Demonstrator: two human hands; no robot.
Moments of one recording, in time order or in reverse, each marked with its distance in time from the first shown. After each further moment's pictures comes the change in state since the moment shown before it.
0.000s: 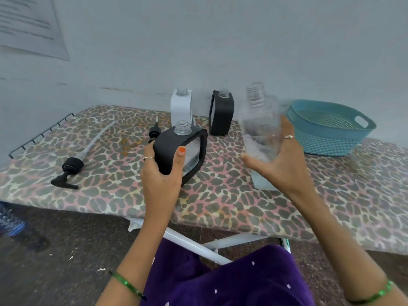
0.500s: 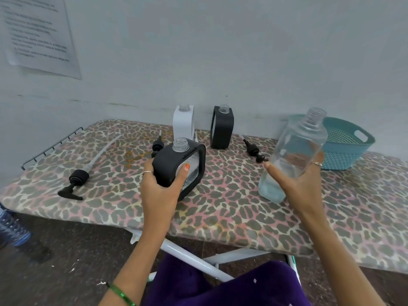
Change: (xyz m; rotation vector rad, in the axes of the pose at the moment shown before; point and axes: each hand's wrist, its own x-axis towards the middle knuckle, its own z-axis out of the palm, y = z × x) left_hand -0.001 0.000 -0.002 -0.086 -0.014 -0.143; right_hand -0.012 0.040 -0.008 0.306 0.232 0.157
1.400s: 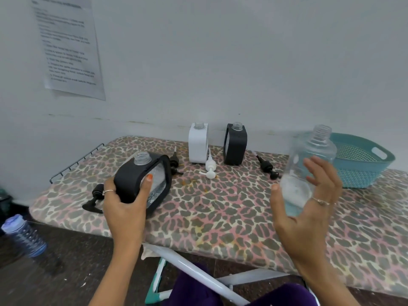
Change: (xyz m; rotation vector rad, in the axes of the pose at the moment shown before) left_hand 0.021 0.005 -0.068 0.064 0.298 0.133; right_hand -0.049 -0.071 0.029 -0.148 0.264 -0.441
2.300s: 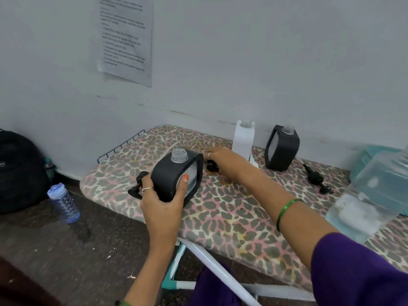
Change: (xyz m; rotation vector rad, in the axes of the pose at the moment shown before) left_hand 0.007 -0.018 -0.015 0.020 0.068 -0.023; right_hand 0.041 -0.009 0.247 -0.284 -1.279 -0.479
